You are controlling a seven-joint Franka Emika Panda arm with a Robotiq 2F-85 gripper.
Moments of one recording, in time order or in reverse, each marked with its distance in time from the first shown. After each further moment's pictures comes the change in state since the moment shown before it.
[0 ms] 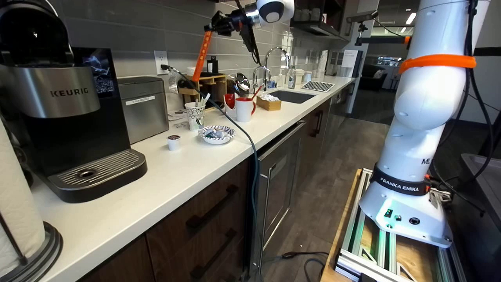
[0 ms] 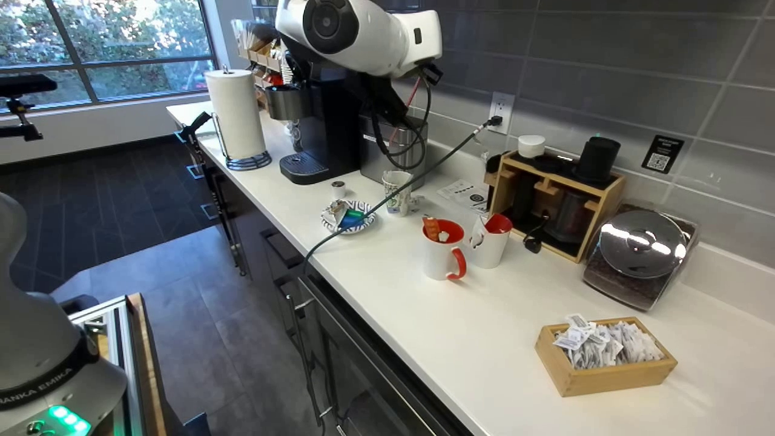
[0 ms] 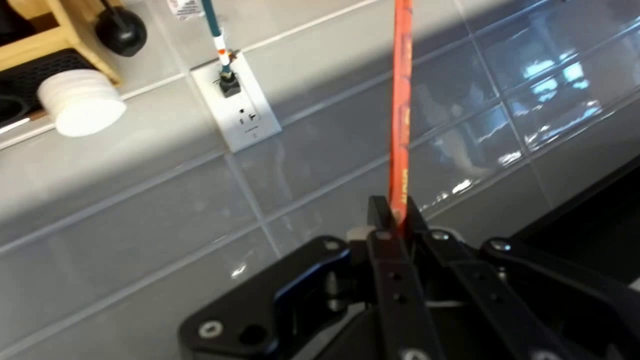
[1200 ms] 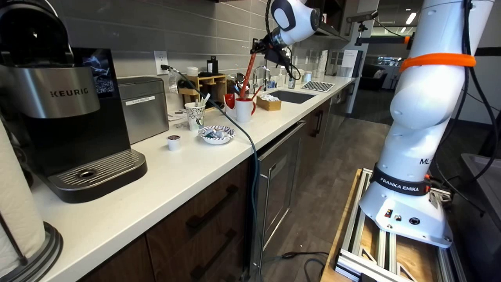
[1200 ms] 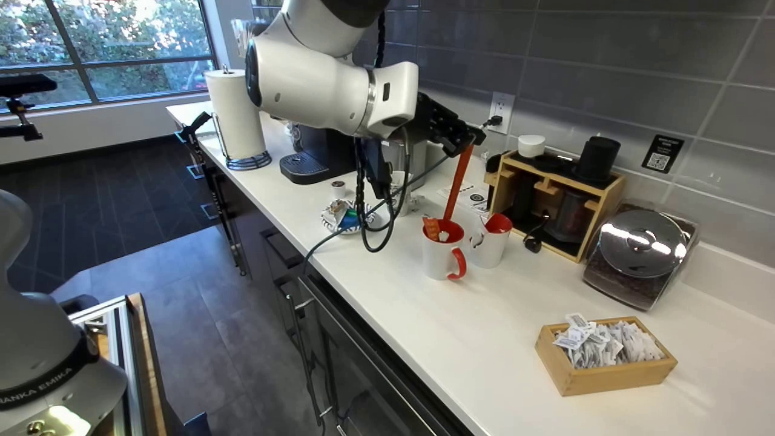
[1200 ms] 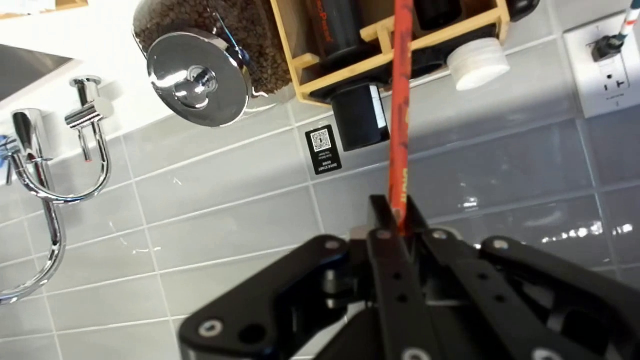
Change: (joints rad) arm -0.077 -0.016 -0.071 -0.055 0.807 0.494 -0.846
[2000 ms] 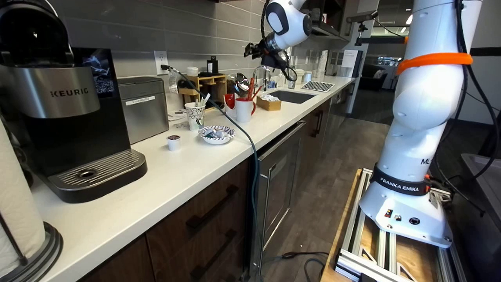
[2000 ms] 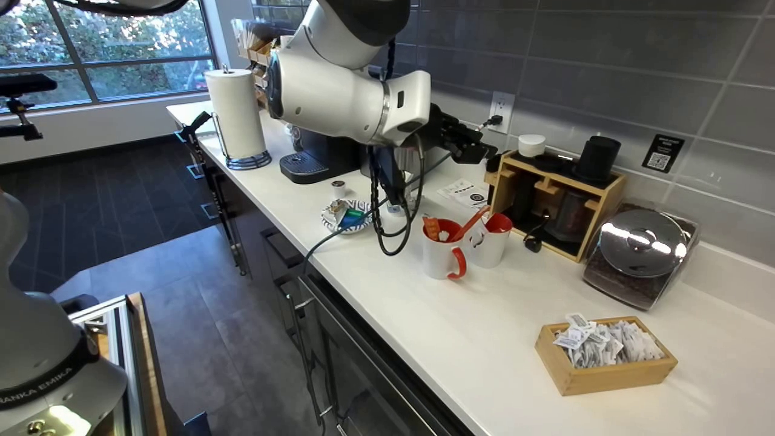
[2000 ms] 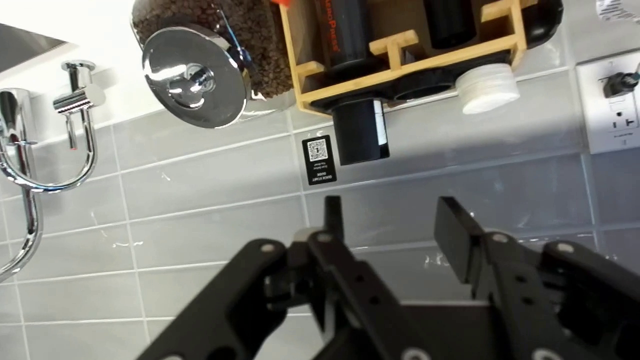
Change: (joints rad) arm 0.053 0.079 -0.051 0.067 0.072 0.000 -0.146
